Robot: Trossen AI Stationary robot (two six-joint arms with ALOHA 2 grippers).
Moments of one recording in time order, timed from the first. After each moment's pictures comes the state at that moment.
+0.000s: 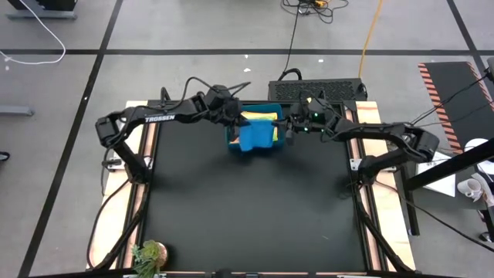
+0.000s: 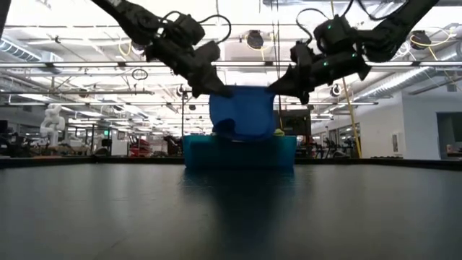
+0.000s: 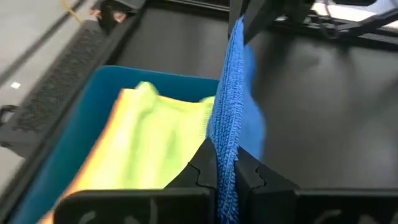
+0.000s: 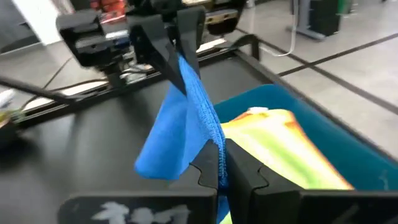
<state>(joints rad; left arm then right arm) 0.52 1.65 1.15 -0.16 0.37 0.13 -0.59 1.35 0.60 0.40 -0.35 0.11</state>
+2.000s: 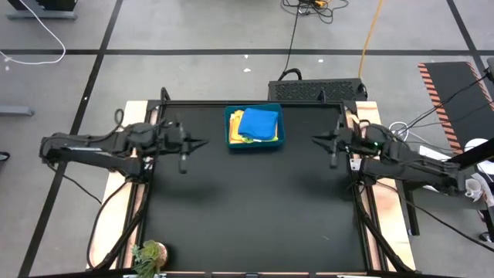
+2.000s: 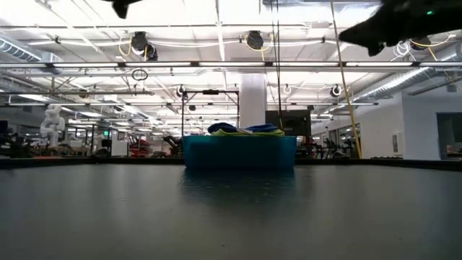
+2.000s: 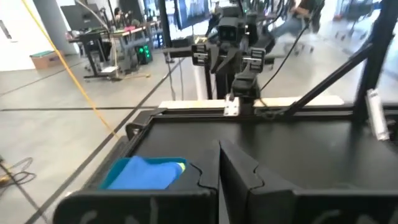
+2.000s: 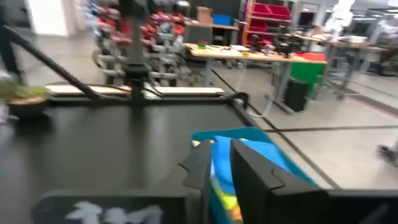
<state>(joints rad) 0.01 0.80 0.76 -0.07 -0.16 0.09 -0.34 0.38 0.39 -0.10 -0.10 -0.10</state>
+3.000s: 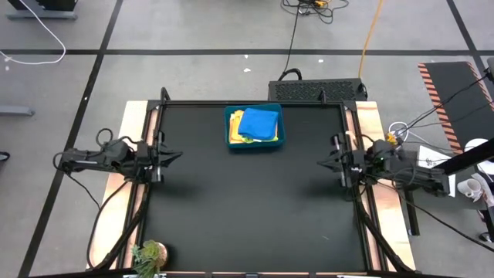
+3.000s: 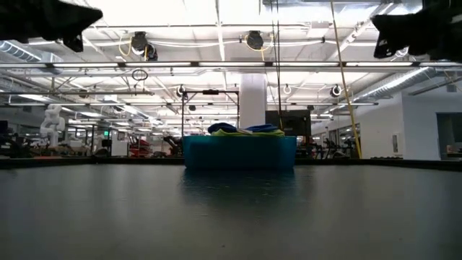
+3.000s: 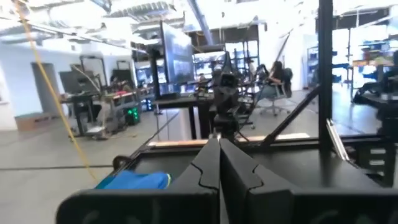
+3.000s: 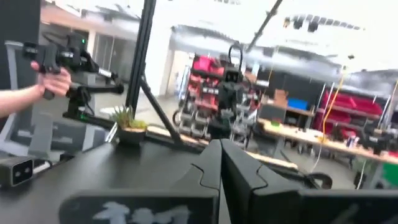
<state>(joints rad) -0.11 0.02 0.20 0.00 -0.17 0.13 -0.23 0.01 0.08 0.14 -0.40 -0.14</state>
